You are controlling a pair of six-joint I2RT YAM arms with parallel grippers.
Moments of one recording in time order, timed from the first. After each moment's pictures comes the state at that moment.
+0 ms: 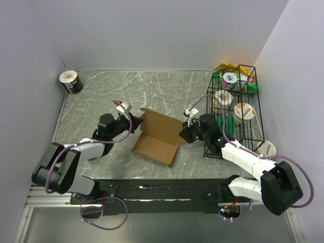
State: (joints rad) left arm -0.35 1.43 0.48 0.81 0.49 -0.21; right arm 0.52 1.16 0.58 0.04 -0.31 0.03
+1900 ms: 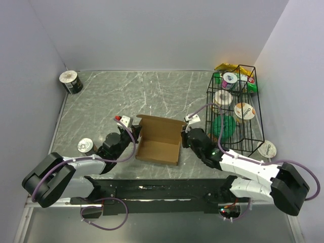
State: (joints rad) left arm -0.65 1.26 0.25 0.95 -0.12 -0.22; right arm 0.82 1.05 0.49 0.08 0.37 0.30
